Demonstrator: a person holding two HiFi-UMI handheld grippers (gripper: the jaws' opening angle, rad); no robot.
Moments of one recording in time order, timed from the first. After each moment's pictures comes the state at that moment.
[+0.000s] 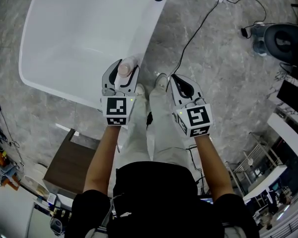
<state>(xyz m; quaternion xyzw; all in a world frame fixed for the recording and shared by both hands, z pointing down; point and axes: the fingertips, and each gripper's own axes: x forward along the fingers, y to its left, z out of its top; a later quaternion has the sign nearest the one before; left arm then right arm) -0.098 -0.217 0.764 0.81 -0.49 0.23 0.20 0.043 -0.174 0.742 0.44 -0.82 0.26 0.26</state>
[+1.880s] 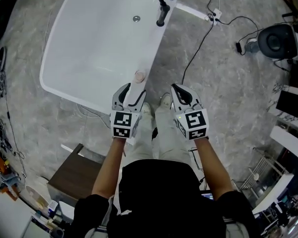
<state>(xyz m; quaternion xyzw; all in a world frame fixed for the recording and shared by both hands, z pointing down) -0.101 -0.151 0.686 0.82 -0.46 0.24 0.23 0.032 -0.157 0.644 0.45 -0.84 0.20 0.24</state>
